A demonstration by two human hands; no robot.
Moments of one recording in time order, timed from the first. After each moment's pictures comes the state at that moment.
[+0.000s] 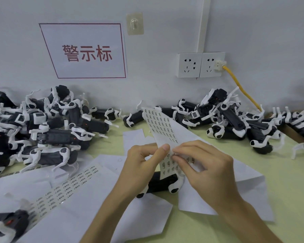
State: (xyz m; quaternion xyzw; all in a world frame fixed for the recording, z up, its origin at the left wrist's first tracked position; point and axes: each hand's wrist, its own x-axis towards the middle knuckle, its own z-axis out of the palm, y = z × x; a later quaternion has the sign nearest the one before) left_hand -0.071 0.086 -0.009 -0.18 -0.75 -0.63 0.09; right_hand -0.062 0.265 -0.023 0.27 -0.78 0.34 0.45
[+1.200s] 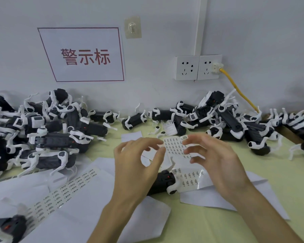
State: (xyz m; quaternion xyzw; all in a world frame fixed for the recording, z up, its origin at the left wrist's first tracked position) left_hand -0.062 0.091 -0.006 -0.12 -0.84 -0.42 0.31; right_hand -0.066 0.285 -0.001 0.11 -0.59 0.80 0.05
